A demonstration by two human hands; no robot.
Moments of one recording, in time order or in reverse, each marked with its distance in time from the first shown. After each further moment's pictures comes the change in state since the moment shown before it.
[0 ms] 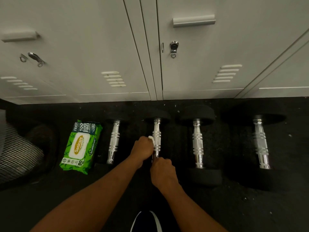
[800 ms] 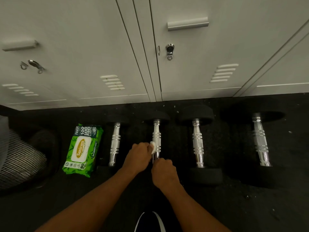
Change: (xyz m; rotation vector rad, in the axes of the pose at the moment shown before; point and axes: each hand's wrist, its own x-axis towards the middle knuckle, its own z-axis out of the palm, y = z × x) left_hand -0.010 -0.027 -0.011 0.308 0.008 0.278; right_hand 0.004 0.002 0.004 0.032 -0.016 0.016
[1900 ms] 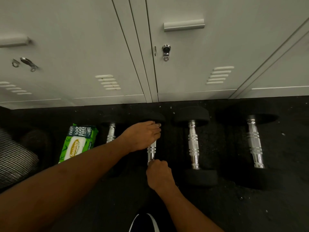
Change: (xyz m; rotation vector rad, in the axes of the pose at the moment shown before) left_hand 0.061 0.027 -0.036 1.233 -0.029 0.991; right_hand -0.002 0.004 0.000 -0.072 0.020 -0.066
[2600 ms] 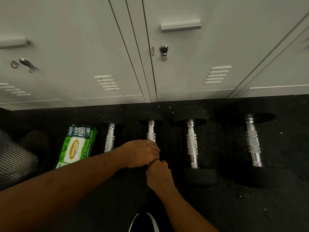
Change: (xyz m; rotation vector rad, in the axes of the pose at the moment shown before) left_hand -0.020 0.032 0.006 -0.366 0.056 0.199; right_hand -0.001 -0.001 0.008 0.268 0.001 0.142
